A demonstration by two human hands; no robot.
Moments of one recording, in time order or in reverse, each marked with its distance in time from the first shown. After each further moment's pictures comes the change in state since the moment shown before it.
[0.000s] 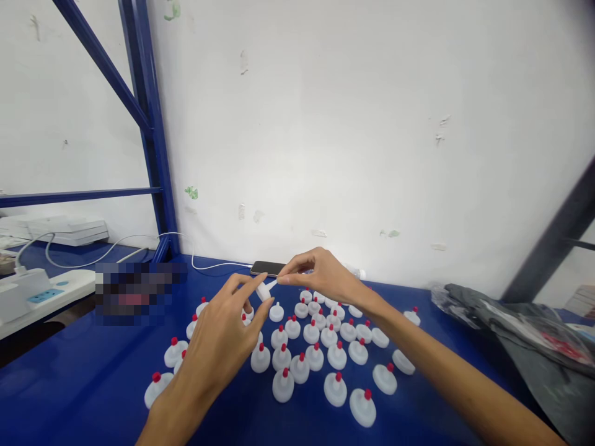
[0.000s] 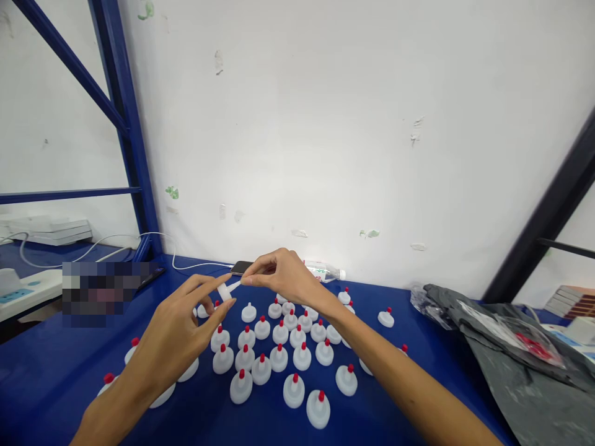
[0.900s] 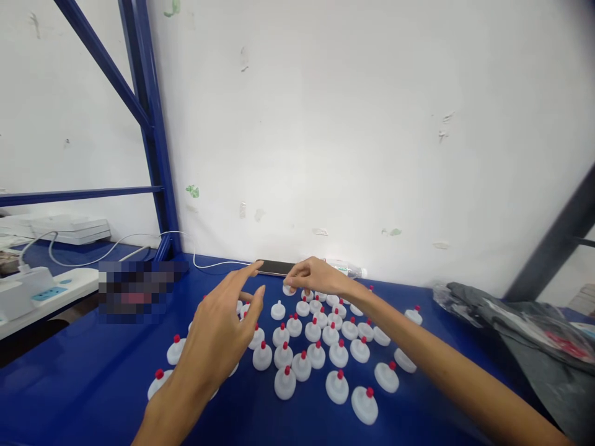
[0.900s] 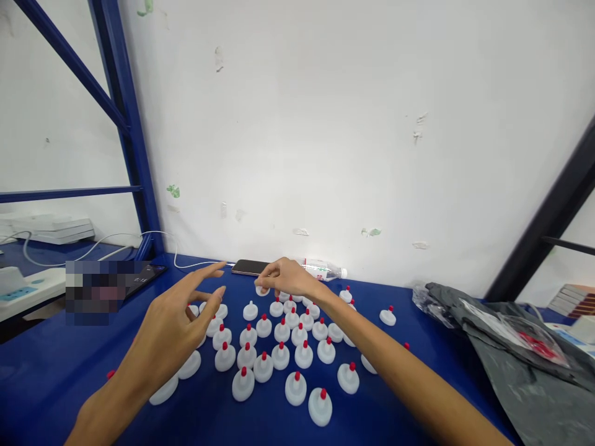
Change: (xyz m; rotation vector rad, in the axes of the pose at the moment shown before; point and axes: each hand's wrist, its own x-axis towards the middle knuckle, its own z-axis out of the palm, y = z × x) left_hand 0.001 0.003 -0.007 -0.073 0.056 -0.033; right_hand 0.016 0.046 0.001 -0.129 -0.203 0.270
